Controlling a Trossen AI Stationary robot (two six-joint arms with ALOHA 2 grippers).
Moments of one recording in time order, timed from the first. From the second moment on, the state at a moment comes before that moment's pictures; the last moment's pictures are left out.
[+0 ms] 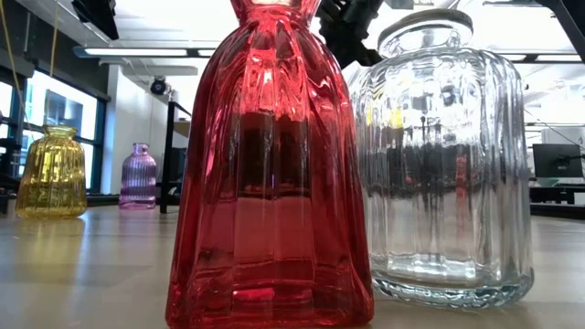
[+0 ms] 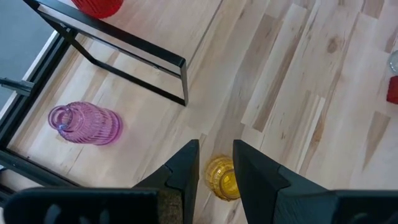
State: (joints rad) left arm 0.14 0.90 1.28 -1.41 -0.14 -0.26; right arm -0.49 1.86 2.09 -1.26 -0.16 0.44
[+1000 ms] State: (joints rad) left arm 0.14 0.90 1.28 -1.41 -0.14 -0.27; right arm -0.50 1.86 2.34 -1.35 -0.16 0.41
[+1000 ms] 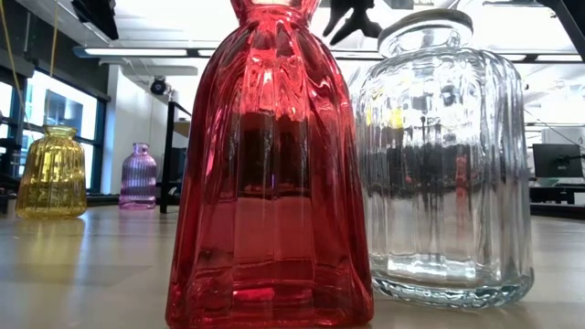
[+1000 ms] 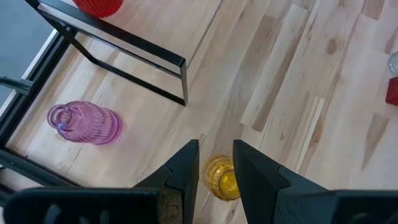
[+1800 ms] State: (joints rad) left arm 0.00 1.07 1.27 -1.14 0.12 -0.18; right arm -0.26 1.81 2.35 -1.57 -0.16 0.64
